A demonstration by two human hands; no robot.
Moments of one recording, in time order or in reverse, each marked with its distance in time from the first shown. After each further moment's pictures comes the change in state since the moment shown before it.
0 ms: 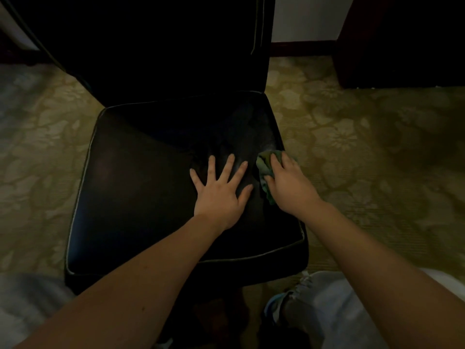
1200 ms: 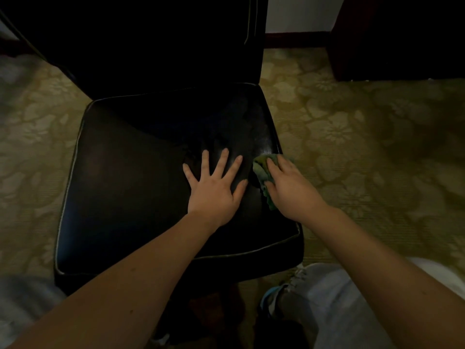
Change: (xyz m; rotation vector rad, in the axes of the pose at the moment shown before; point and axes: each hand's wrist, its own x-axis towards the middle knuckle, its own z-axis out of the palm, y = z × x) left_hand 0.000 0.000 0.005 0.012 0.046 0.009; right_hand -0.021 0.009 -0.001 0.026 -0.051 -0.054
